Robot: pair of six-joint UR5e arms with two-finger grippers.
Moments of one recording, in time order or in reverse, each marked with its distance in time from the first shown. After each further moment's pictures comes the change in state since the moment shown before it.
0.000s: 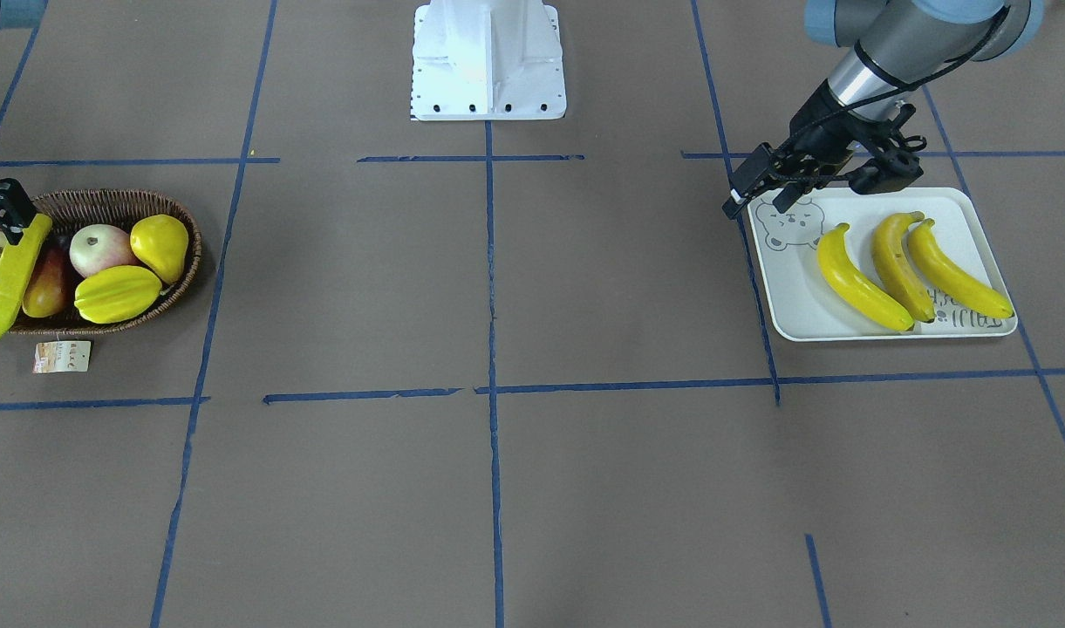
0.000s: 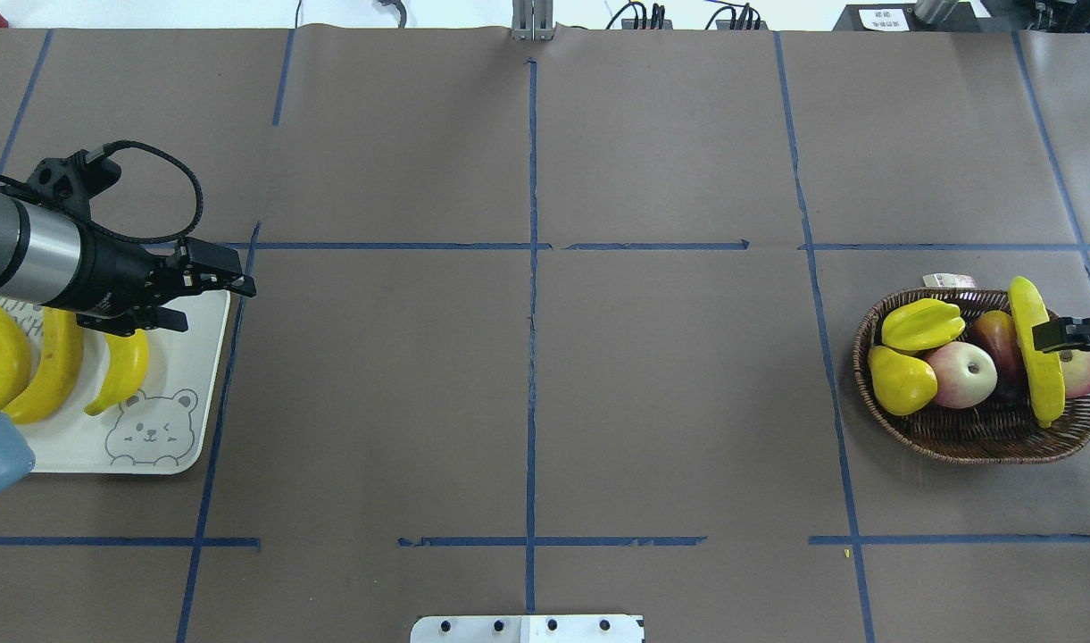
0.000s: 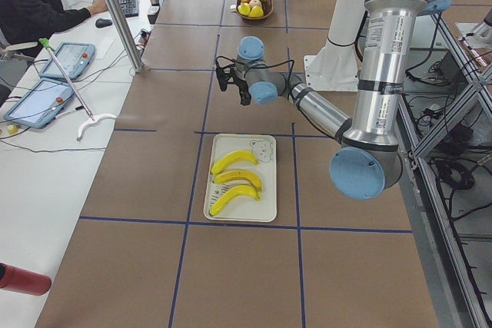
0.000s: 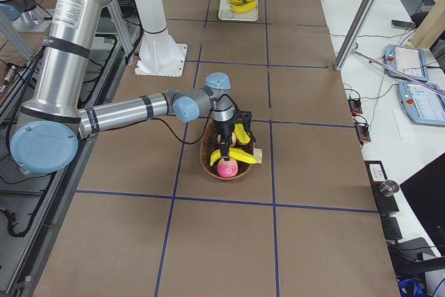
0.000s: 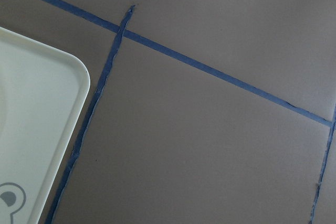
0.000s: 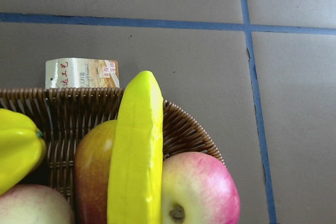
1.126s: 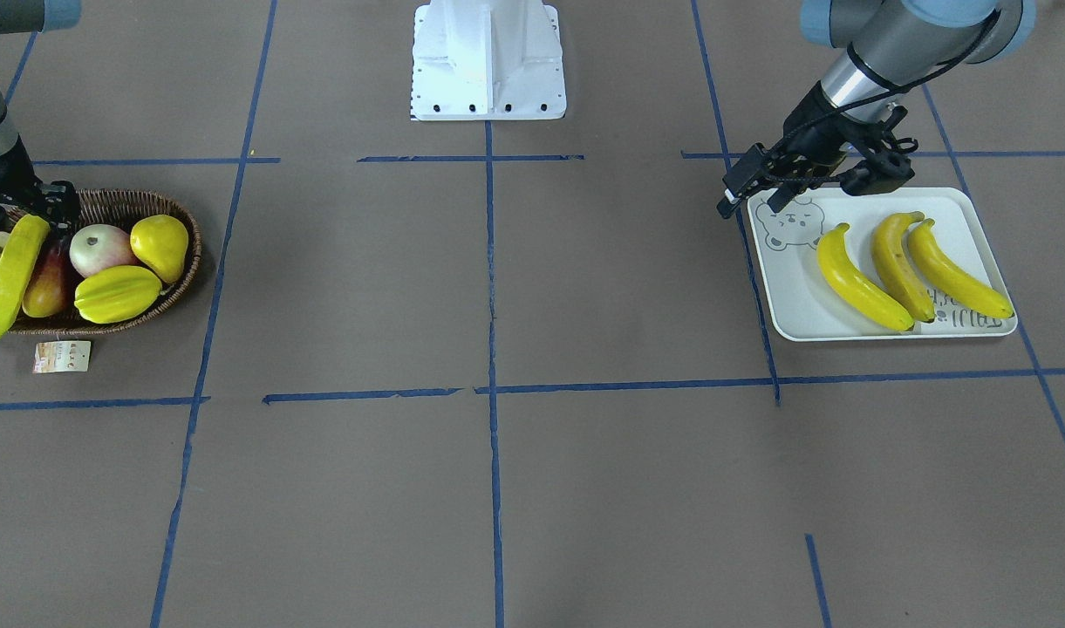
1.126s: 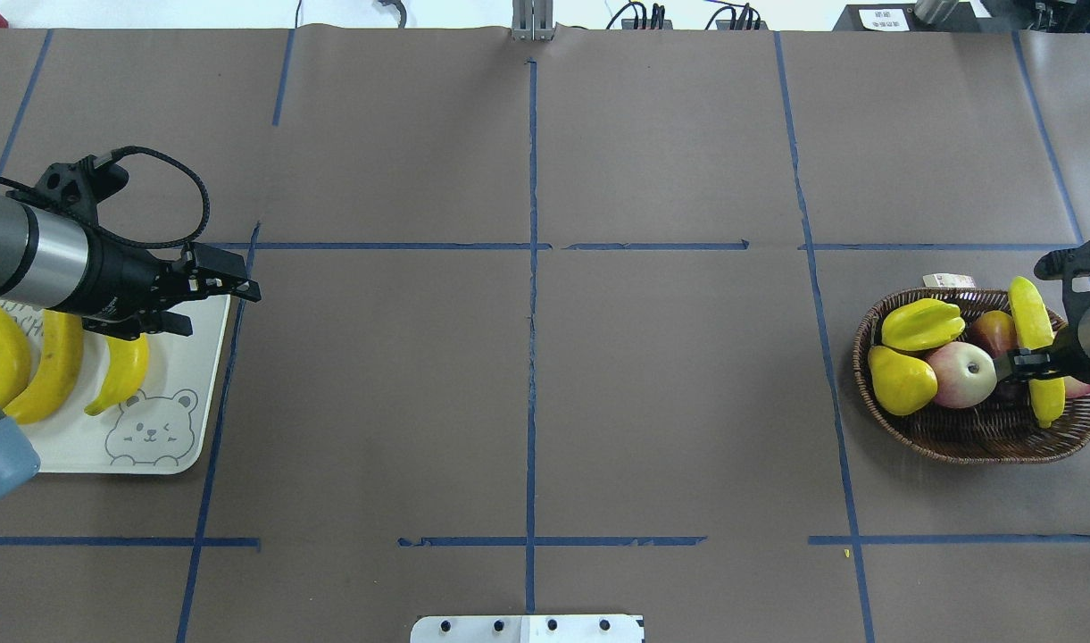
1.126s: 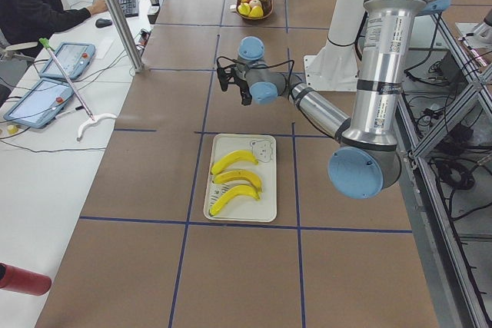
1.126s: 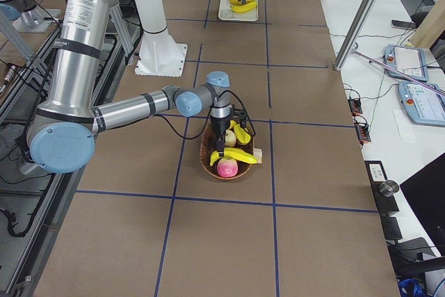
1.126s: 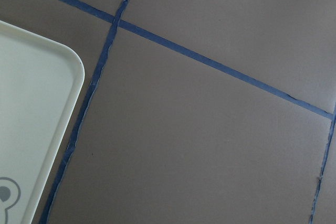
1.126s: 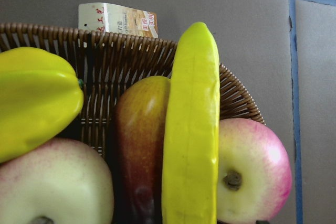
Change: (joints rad) left arm 0.008 -0.002 0.005 0.000 0.000 0.000; right arm -0.105 0.042 -0.001 -0.085 -0.005 0.001
